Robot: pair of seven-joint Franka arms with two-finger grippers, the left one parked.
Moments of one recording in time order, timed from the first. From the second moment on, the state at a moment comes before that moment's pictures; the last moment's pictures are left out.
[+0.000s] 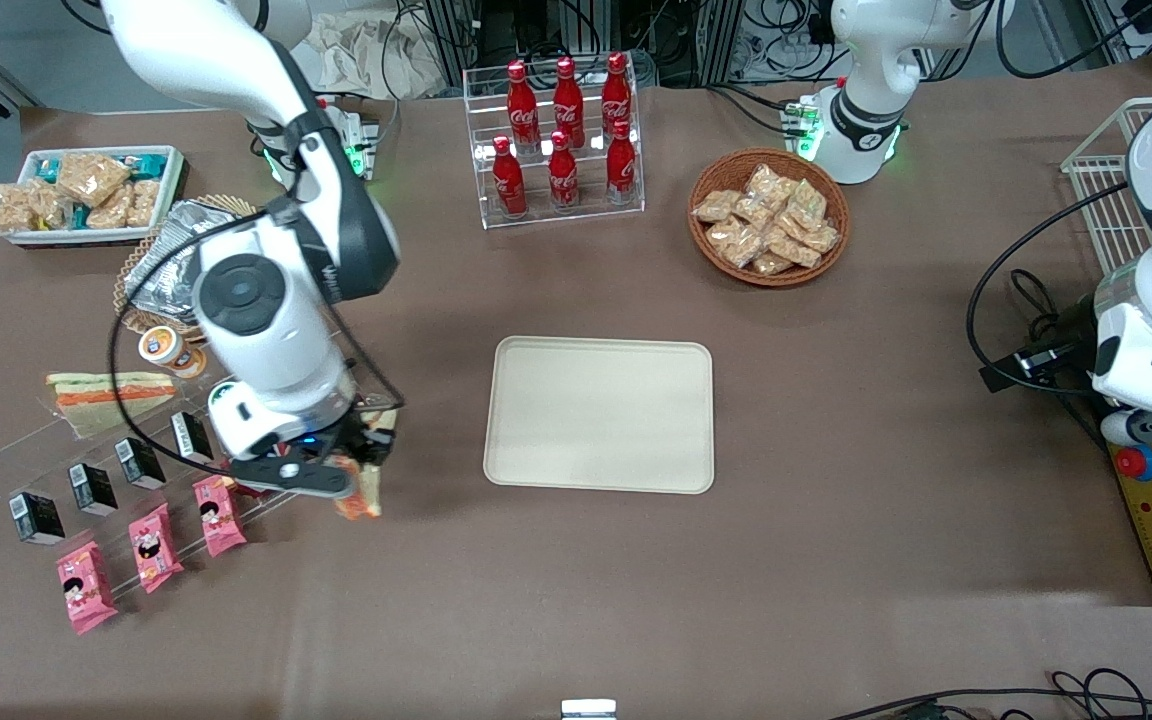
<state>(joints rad) 0.70 0.41 -0.36 -1.57 -0.01 2.13 0.42</state>
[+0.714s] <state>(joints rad) 0.91 0.53 -0.35 -1.55 -0.01 2.25 0.10</state>
